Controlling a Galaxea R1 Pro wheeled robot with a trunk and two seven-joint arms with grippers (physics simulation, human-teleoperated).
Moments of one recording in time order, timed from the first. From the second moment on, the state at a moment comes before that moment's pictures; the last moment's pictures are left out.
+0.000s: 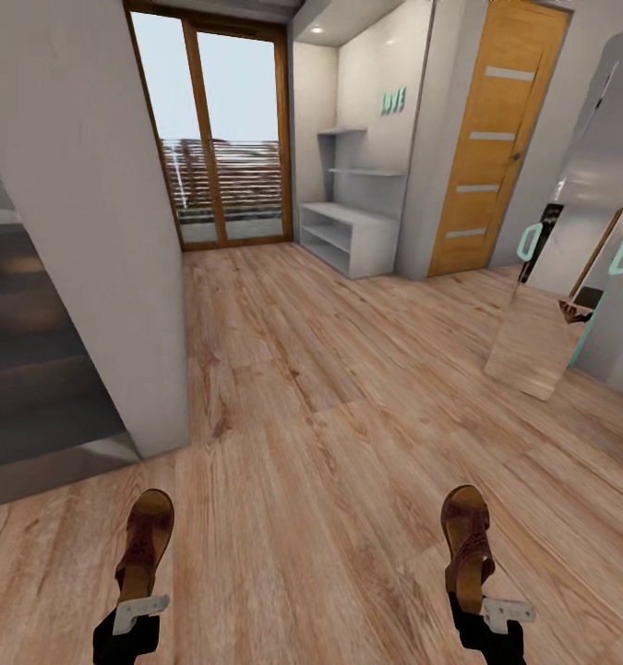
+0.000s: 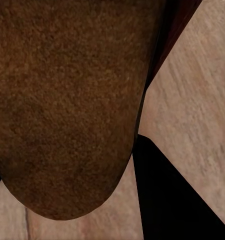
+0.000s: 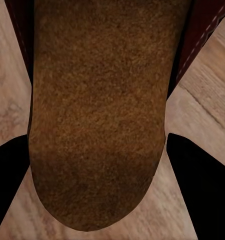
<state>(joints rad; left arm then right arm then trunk) -0.36 0.08 0.38 -0.29 -0.24 -0.41 -0.02 -0.33 -0.11 -0.19 -0.29 0.02 -0.52 0.09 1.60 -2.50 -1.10</state>
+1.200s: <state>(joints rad) -0.36 0.08 0.38 -0.29 -0.24 -0.41 -0.02 -0.33 -0.11 -0.19 -0.29 0.02 -0.52 0.09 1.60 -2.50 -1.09</state>
